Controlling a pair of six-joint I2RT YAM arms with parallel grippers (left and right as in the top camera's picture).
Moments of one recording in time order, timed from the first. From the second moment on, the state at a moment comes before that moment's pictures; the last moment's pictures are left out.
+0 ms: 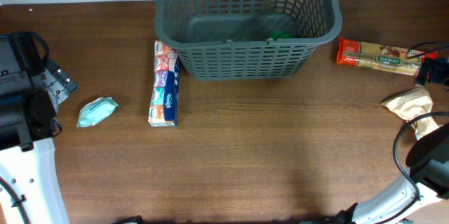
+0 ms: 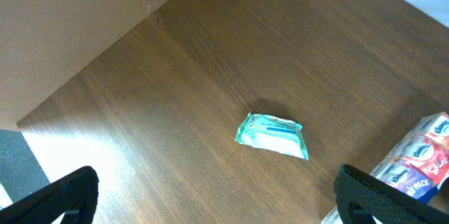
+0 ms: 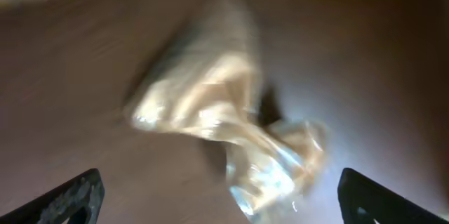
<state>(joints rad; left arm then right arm) 0.25 1.33 1.73 -1.34 -0.44 -0.41 -0.62 2.02 1.93 -1.30 0.08 -0.22</state>
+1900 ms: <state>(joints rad) 0.25 1.33 1.73 -1.34 -0.44 -0.41 -0.72 2.15 1.77 -1.20 0.13 -0.73</state>
